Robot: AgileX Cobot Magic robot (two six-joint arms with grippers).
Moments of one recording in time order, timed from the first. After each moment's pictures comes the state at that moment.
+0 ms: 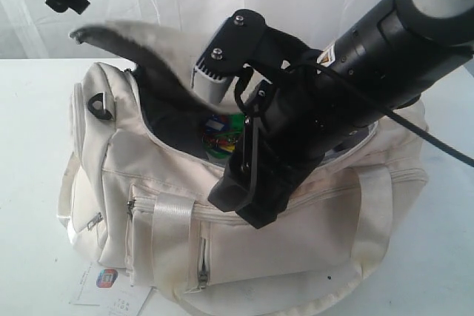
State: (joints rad) left arm -0.41 1.68 -1.53 1.08 0.71 -0.38; right arm 0.82 1.39 -1.12 0.43 0.87 -0.74
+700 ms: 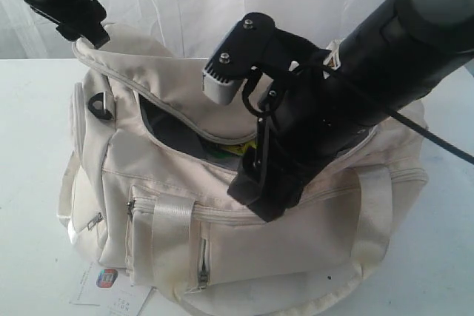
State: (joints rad) left arm -0.53 1.62 -1.57 0.63 0.97 0.08; right arm 0.82 1.38 -1.12 0.29 0.87 -0.60
